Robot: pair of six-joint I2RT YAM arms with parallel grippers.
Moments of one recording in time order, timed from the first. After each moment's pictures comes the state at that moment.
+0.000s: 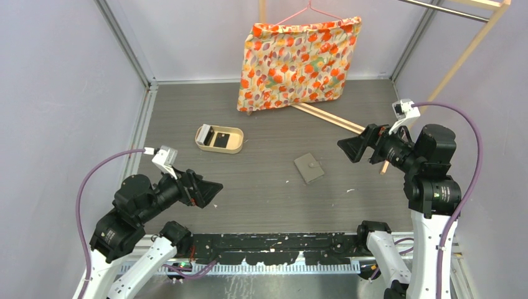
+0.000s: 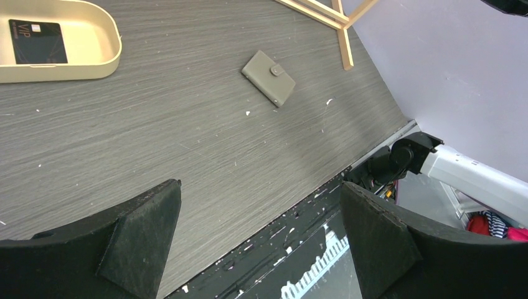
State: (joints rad) left arm -0.55 0.36 0.91 -0.81 0.18 -0.50; right arm -0.12 0.73 1.21 -0.82 -0.65 0.21
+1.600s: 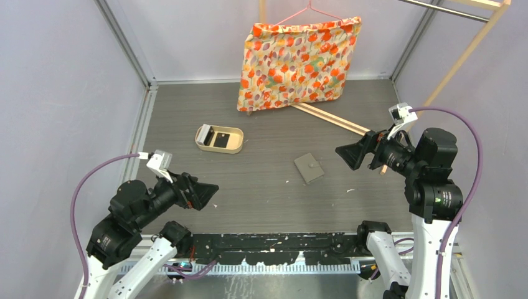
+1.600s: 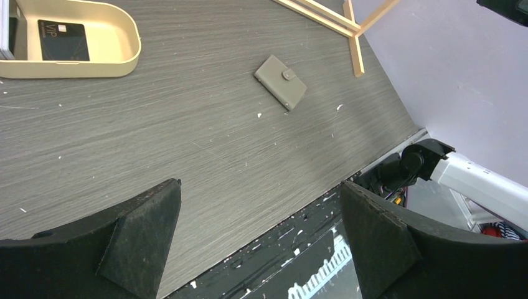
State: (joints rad) left arm -0.55 0.31 0.91 -0.85 0.13 -0.50; right arm -0.12 0.71 1.22 -0.87 -0.73 0.15
